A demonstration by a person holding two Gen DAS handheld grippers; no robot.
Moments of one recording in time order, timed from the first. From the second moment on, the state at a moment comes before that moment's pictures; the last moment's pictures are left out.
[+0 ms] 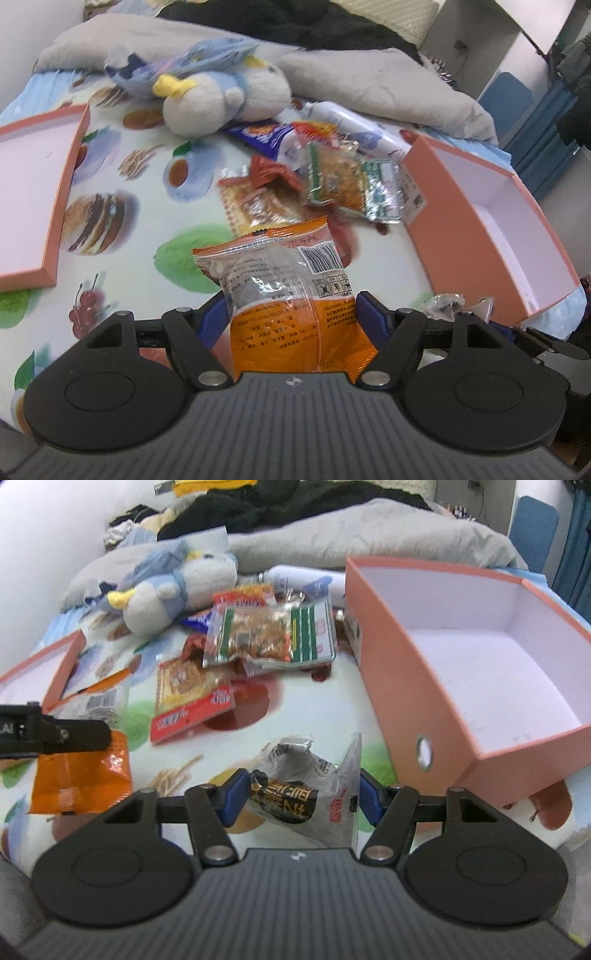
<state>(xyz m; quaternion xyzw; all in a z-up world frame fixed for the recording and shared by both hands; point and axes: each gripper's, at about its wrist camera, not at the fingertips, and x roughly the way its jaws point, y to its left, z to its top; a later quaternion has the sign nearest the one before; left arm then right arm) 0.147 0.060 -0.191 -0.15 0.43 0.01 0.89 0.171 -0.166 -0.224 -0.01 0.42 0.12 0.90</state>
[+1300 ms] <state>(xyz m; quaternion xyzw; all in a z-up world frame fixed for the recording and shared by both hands) 0.251 -0.069 -0.043 -0.12 0.32 -0.12 0.93 0.233 -0.289 -0.078 0.05 0.27 0.10 0.96</state>
